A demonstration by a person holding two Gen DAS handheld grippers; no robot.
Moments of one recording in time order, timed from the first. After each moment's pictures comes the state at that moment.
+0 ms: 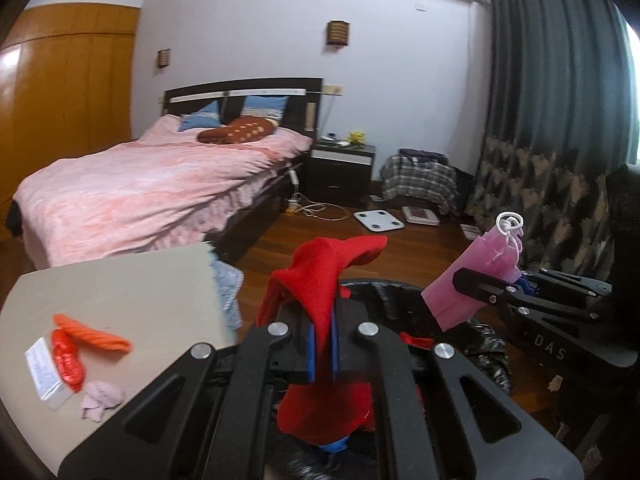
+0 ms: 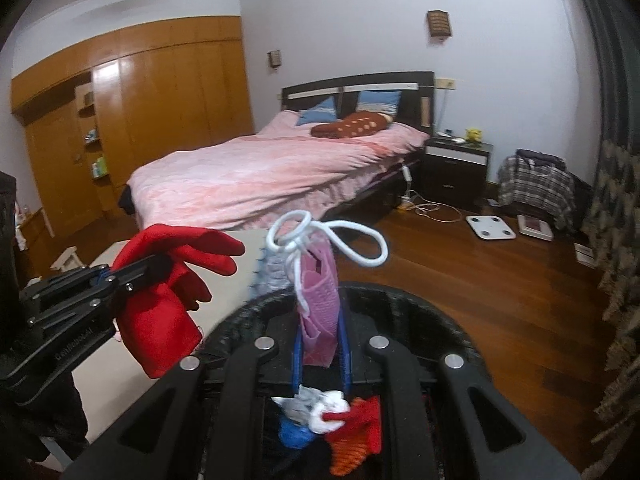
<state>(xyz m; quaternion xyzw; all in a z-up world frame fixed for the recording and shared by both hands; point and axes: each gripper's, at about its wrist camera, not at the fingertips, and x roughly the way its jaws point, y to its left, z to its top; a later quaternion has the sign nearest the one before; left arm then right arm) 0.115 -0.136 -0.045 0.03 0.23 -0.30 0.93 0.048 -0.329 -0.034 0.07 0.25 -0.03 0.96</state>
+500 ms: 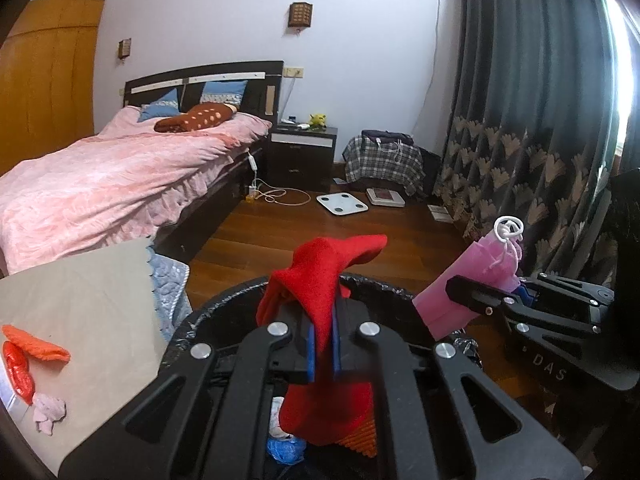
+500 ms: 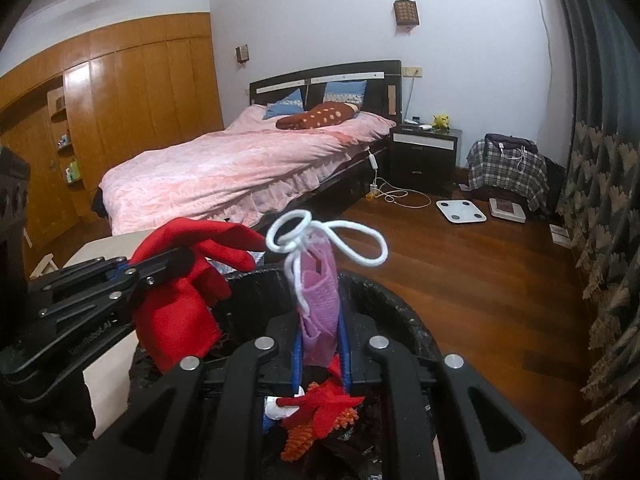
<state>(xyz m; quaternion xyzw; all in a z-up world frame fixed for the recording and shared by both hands) 0.129 -0.197 -0.071 0.04 0.26 -0.36 0.90 0.038 -0.364 -0.058 0.08 0.27 -0.07 0.96</state>
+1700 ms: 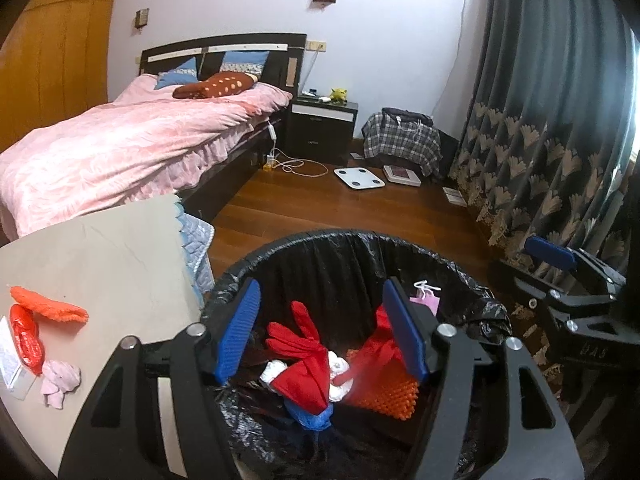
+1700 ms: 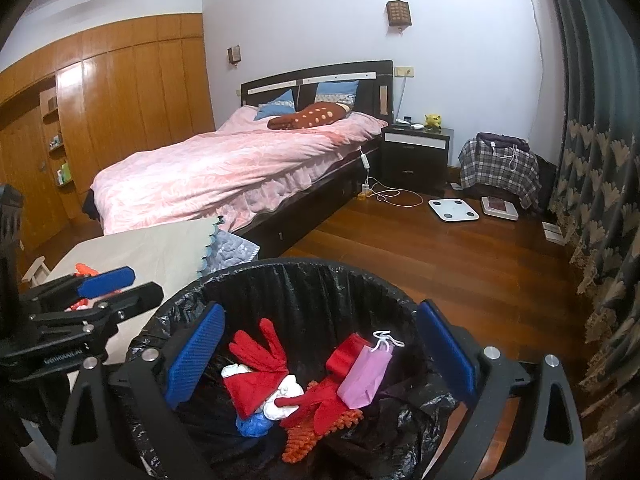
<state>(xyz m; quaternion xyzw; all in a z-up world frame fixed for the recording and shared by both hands) 0.146 -0.149 -0.086 0.03 0.31 -0.32 0.90 0.035 -0.356 -0.068 0.08 0.26 -0.08 0.96</state>
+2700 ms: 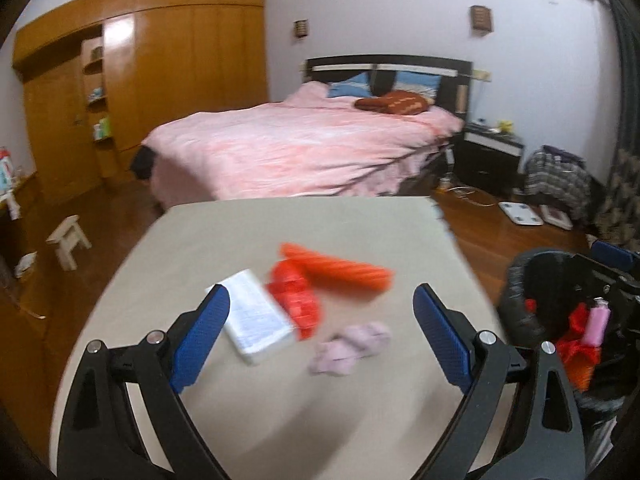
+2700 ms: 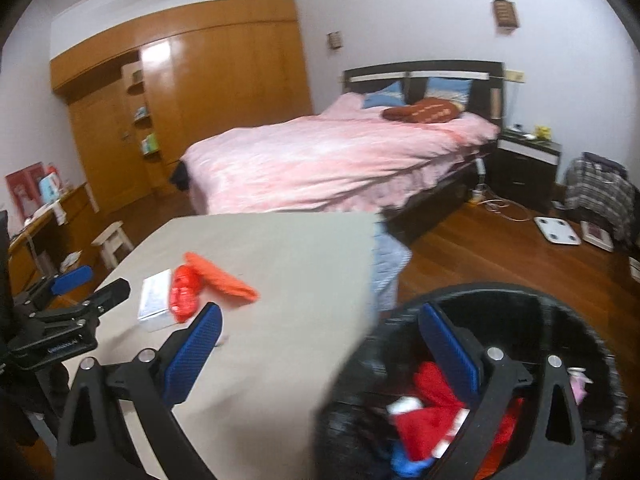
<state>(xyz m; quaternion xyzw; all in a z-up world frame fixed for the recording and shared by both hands) 0.156 0.094 -0.069 0.03 0.29 -0.02 0.96 0.129 -0.157 -0.067 0.05 0.28 0.11 0.95</state>
